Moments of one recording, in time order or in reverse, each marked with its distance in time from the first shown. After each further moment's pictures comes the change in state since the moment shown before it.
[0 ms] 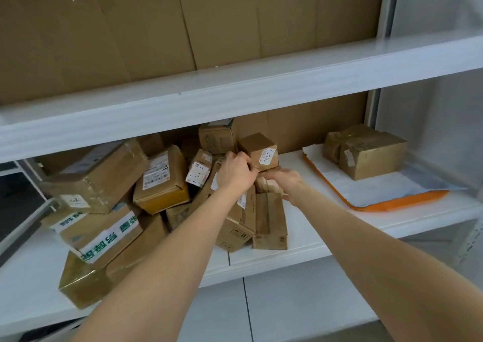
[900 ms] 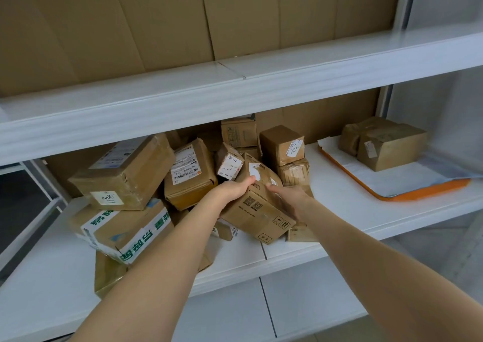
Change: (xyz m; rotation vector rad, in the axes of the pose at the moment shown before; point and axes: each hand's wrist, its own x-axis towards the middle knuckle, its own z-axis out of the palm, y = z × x) left_hand -0.003 -0.111 -0.030 -0.270 -0.655 -0.507; right_hand -0.025 0.029 0.086 0.018 -0.012 0.276
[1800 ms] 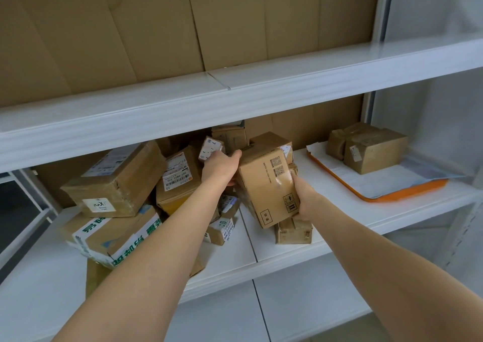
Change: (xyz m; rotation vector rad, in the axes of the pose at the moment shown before) left_hand -0.018 0.040 -0.015 -0.335 0.431 0.339; right_hand -0.017 -0.008 -0.045 0.314 -0.032 0.028
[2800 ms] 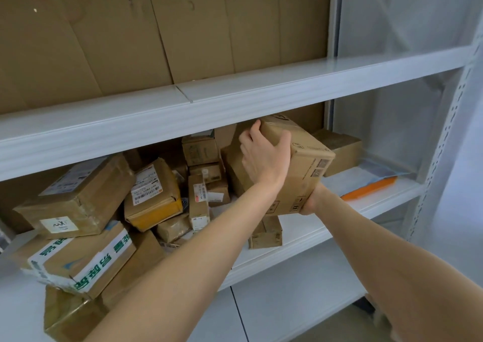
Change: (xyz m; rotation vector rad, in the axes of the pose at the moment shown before) left_hand -0.112 0.093 0.083 -0.217 0.109 0.462; right_hand -0.014 -0.023 -0.088 0.281 0.018 0.019
